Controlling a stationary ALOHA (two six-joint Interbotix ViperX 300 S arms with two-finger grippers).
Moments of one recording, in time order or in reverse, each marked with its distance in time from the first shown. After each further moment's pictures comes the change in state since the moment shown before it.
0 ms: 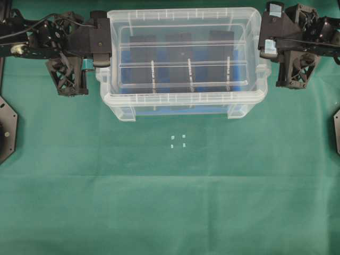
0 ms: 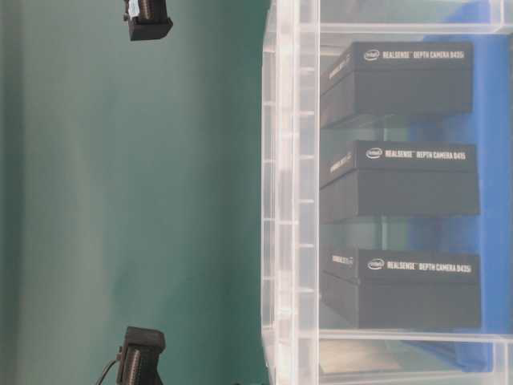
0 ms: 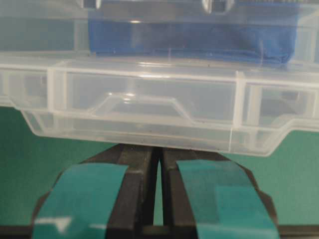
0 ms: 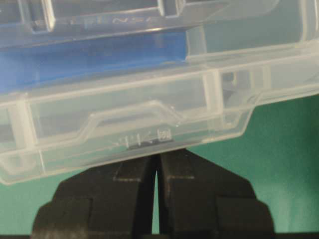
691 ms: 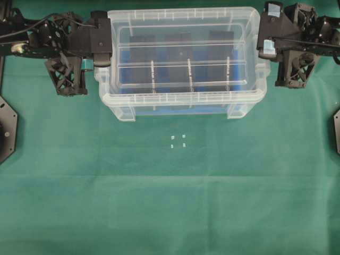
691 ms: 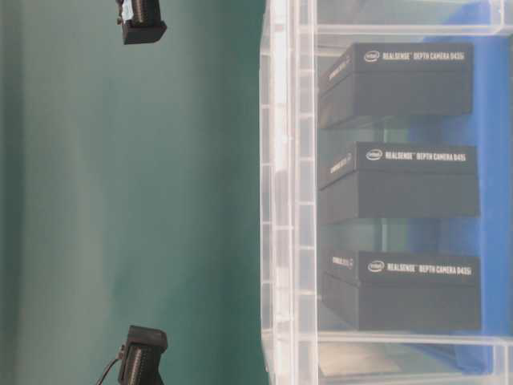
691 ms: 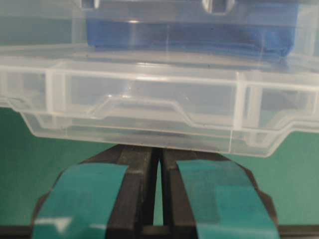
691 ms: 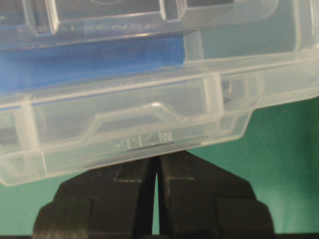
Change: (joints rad) left arm 0.002 0.000 -0.012 0.002 0.044 -0.002; right arm 0.017 0.000 -0.025 0.000 0.003 0.002
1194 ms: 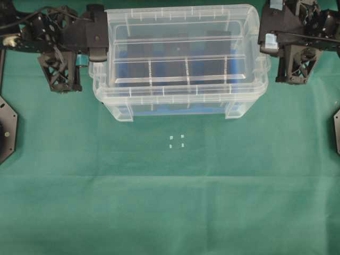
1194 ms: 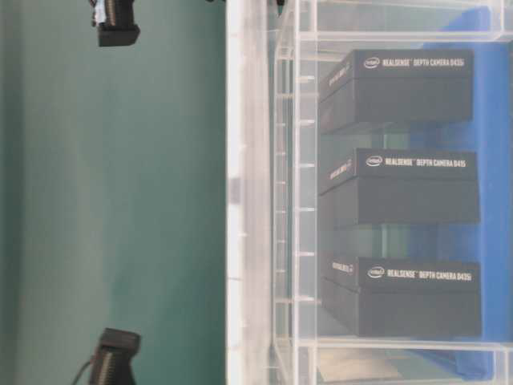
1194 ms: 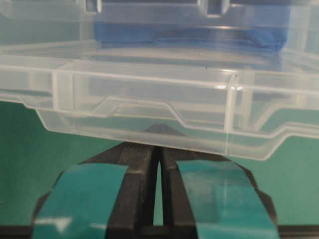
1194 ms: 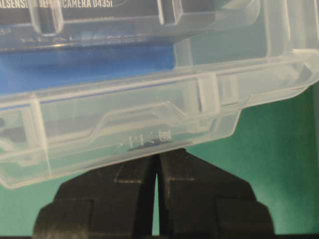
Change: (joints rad) left arm 0.000 -0.041 -0.058 0.000 0.100 0.002; right arm 0.003 -0.026 -0.046 -0.002 0.055 0.000
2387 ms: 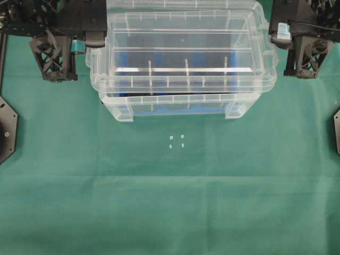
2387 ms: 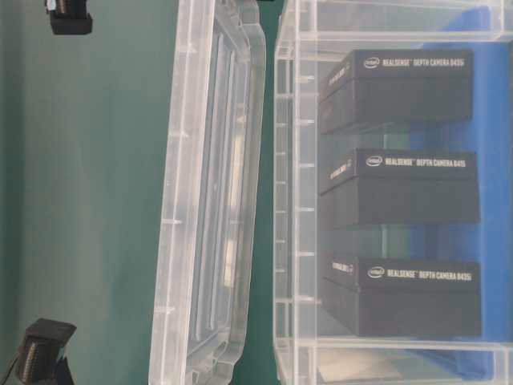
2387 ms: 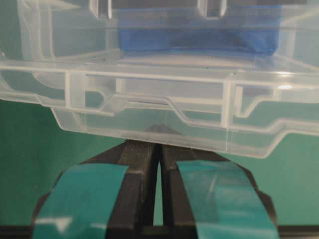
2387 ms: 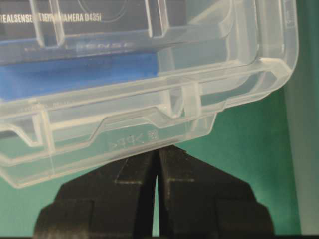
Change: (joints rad) left arm -0.017 -0.018 -0.156 0.018 0.179 0.000; right arm 0.002 -0.066 -0.063 -0.002 0.091 0.000
